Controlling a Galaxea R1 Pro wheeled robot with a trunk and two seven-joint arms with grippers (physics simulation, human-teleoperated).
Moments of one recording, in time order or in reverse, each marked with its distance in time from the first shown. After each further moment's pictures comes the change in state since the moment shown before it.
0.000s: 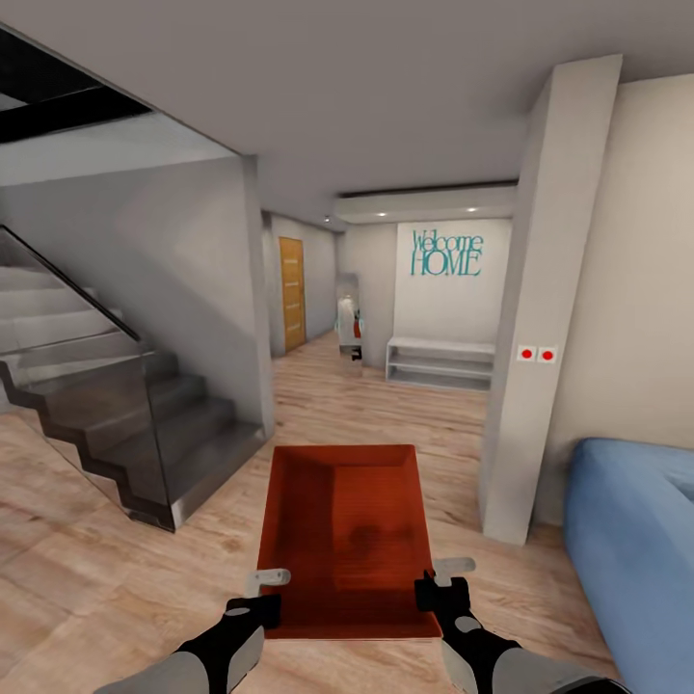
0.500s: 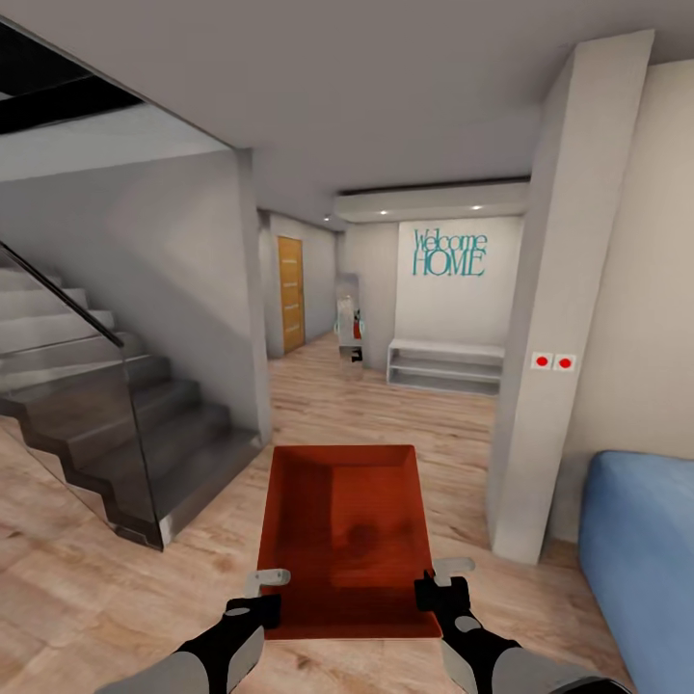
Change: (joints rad) left arm 0.000 0.000 0.001 0.000 0.001 0.001 0.000; right arm -0.001 0.000 -0.012 -0.001 0.017 0.003 -0.003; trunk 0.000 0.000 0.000
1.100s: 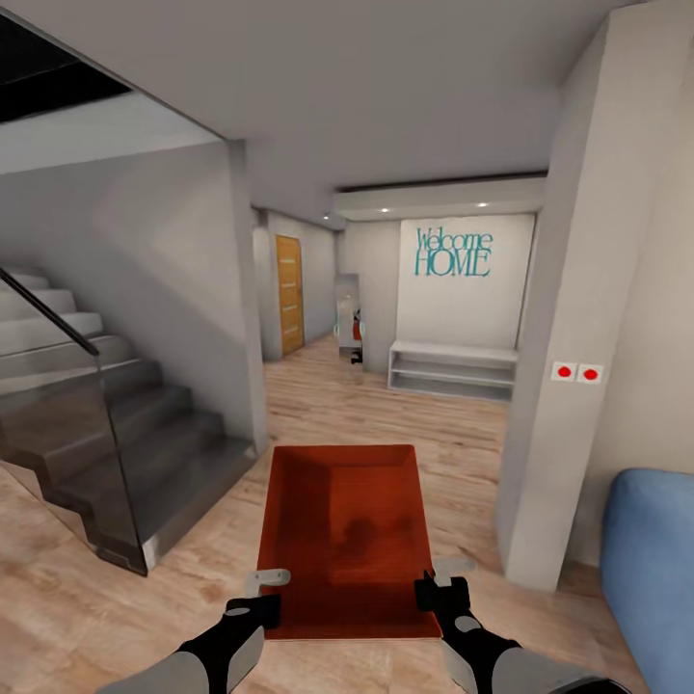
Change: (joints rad) left arm 0.000 0.000 0.000 0.000 0.000 0.000 0.000; right arm 0.000 0.000 0.000 0.000 0.000 0.000 0.000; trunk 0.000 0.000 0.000
